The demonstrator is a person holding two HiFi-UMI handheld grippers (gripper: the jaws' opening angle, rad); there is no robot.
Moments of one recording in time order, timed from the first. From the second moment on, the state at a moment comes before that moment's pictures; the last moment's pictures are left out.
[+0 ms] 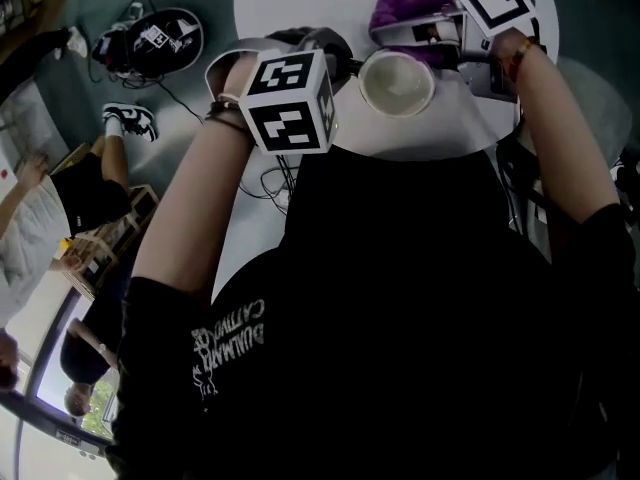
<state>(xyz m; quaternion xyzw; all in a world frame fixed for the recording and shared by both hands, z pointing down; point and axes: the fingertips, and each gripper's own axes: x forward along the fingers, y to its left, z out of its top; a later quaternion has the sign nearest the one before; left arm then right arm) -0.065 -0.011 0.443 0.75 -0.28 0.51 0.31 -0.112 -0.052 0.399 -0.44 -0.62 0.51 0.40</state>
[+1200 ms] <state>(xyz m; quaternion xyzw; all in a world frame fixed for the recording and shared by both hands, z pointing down) -0.095 -0.011 0.450 0.69 -0.45 0.44 0.35 -0.110 -0.077 0.375 -0.41 -0.77 0.37 0.31</state>
